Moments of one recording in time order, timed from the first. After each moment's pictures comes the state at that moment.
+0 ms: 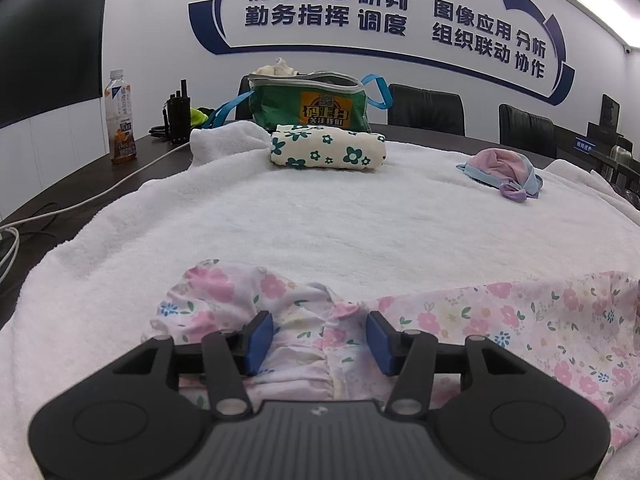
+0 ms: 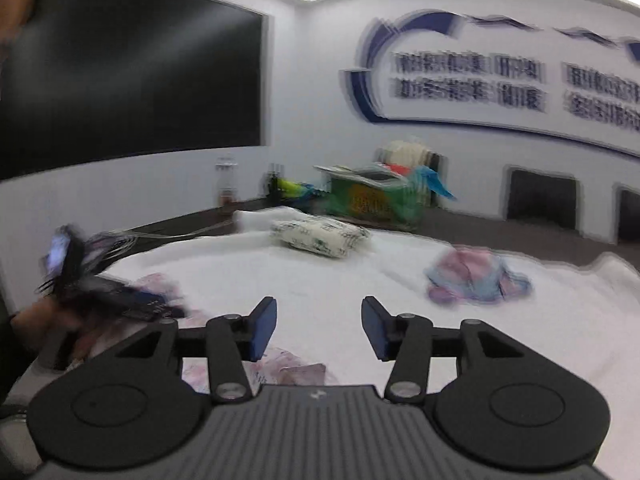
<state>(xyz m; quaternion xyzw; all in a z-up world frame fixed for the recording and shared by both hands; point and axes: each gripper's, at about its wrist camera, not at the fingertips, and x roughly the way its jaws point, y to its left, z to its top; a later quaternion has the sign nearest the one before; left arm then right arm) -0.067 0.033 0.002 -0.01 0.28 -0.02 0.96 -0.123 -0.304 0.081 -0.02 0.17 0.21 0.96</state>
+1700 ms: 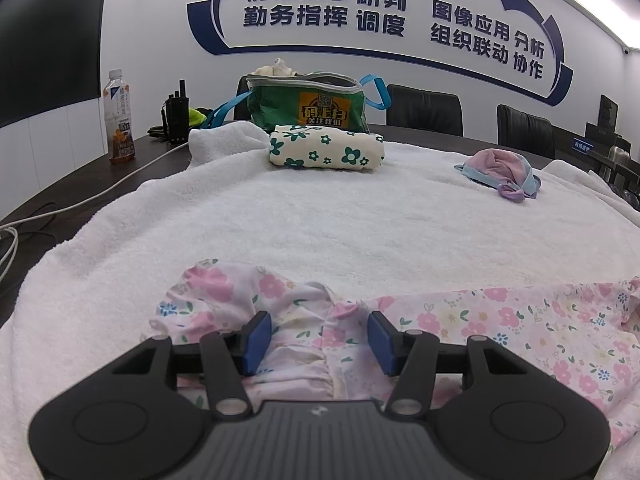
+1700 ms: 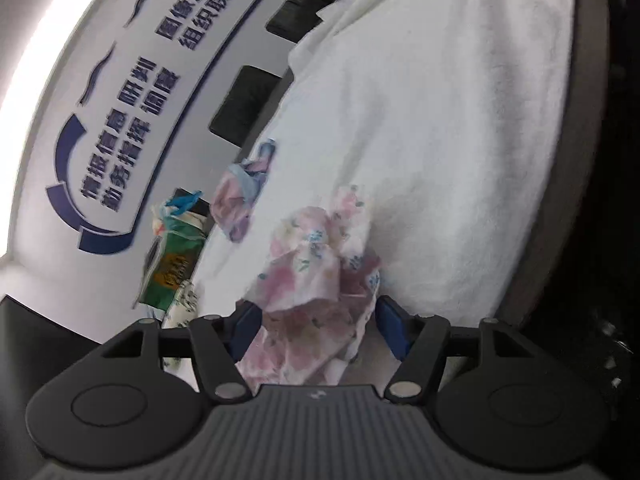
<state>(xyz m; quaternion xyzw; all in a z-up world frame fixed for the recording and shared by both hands) -0.068 0.033 0.002 -0.01 0.28 -0.02 0.96 -0.177 -0.376 -0.020 0.52 0.20 -0.10 0.82</state>
